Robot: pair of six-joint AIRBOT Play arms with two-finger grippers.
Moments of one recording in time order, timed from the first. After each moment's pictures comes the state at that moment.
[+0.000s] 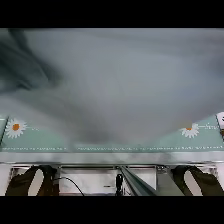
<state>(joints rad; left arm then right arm) 0.30 -0.58 1.77 1.23 -1.26 -1.47 -0.24 -0.67 2.03 -1.30 1.58 1.56</state>
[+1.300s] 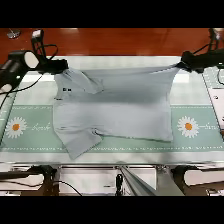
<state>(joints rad) -0.09 -1.53 1.36 1.48 -0.75 -1.74 -0.24 -1.62 1.55 -0.99 1.07 1.44</state>
